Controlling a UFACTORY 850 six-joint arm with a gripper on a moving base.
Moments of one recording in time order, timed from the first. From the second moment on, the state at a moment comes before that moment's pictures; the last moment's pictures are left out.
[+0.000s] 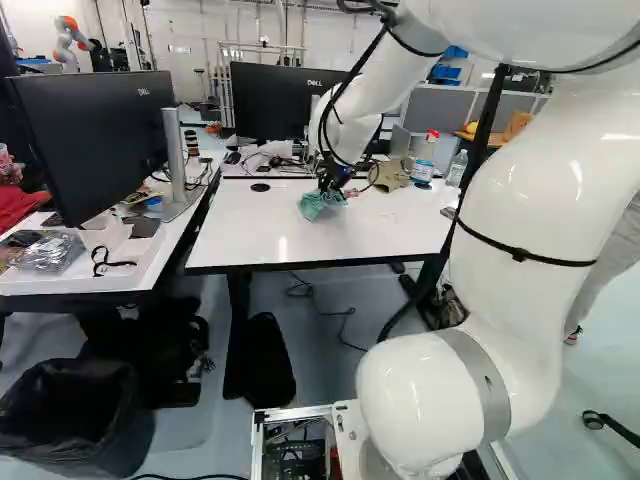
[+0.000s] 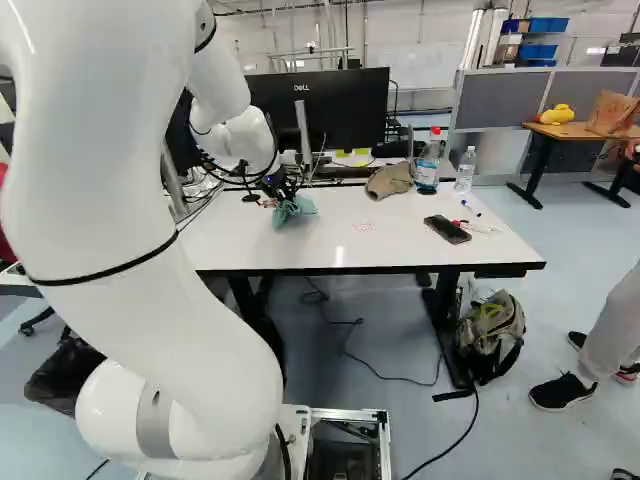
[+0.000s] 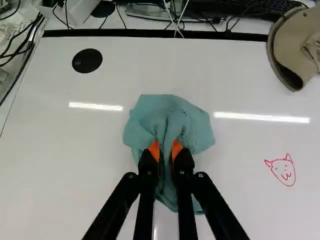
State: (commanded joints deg) arm 4.4 -7.2 -52.7 0.0 -8.7 0.0
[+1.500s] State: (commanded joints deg) arm -4.8 -0.5 -51.5 0.0 -8.7 0.0
